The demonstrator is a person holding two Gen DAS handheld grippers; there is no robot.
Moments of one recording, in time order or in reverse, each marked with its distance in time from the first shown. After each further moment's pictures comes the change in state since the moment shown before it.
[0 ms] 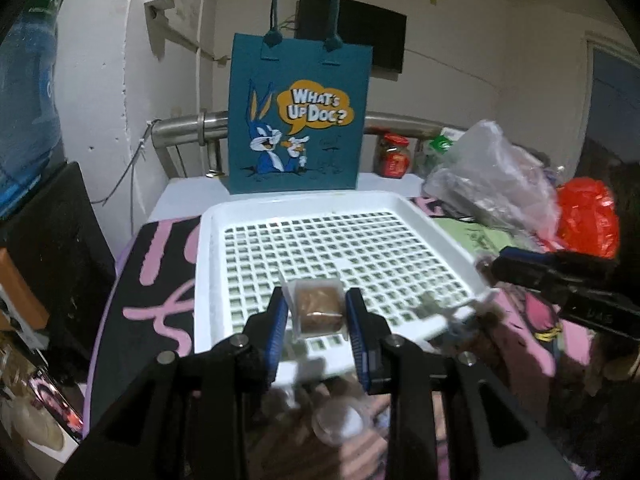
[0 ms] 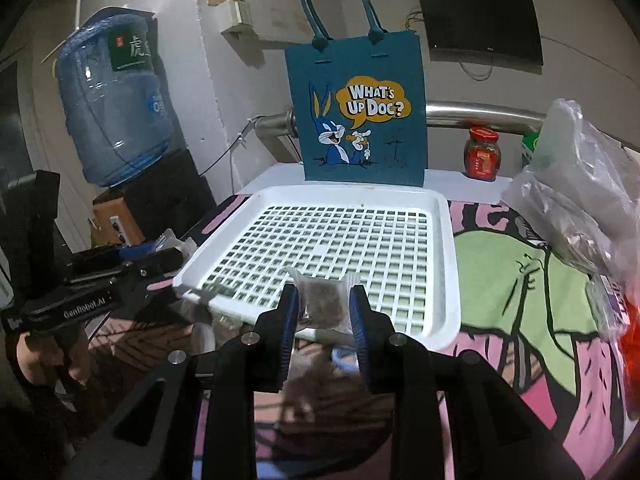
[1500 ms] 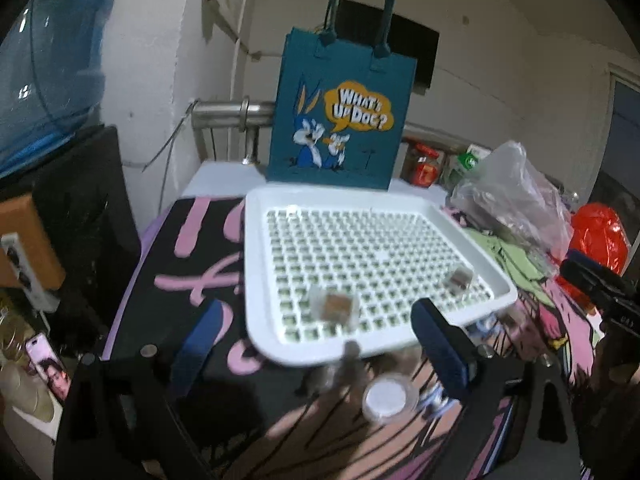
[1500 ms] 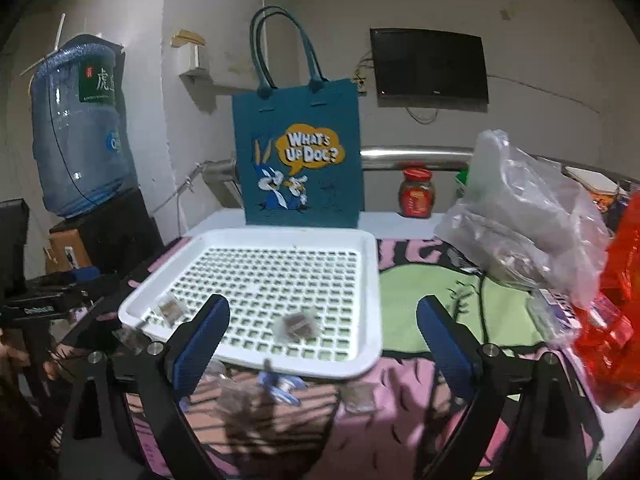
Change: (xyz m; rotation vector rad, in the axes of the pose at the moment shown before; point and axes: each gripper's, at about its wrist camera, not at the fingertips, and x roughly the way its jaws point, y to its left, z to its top) left arm -0.017 0.045 -0.026 -0.120 -0.003 0.019; right arm -0.030 -0.024 -0.017 0.019 -0.184 -0.198
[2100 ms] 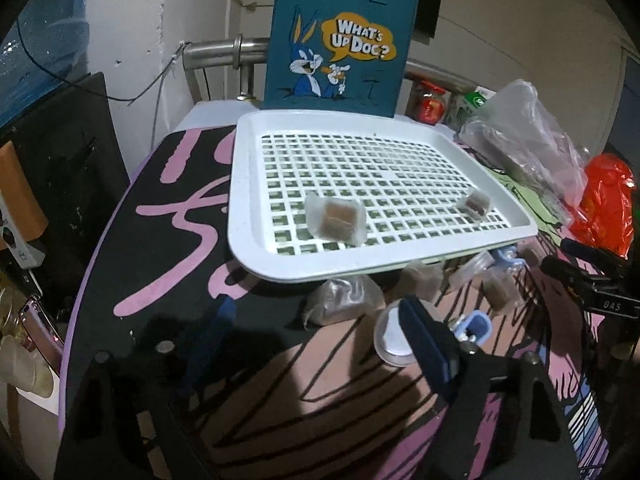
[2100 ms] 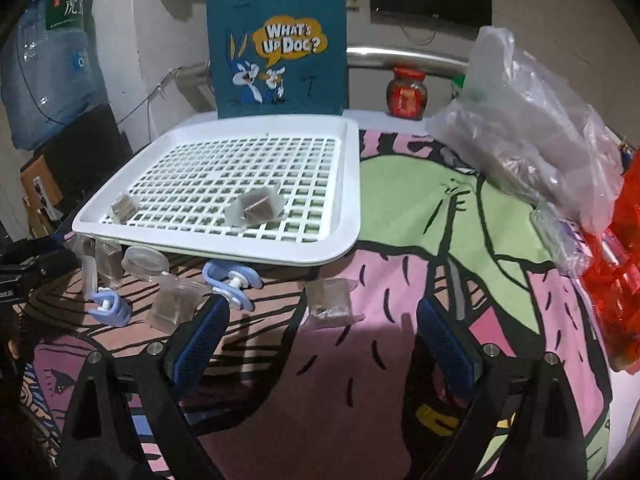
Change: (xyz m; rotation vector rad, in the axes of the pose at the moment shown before) left arm 0.030 -0.006 -0.036 0.028 0.174 0.011; right arm 0.042 -0.017 -0.052 -0.019 0.317 -0.044
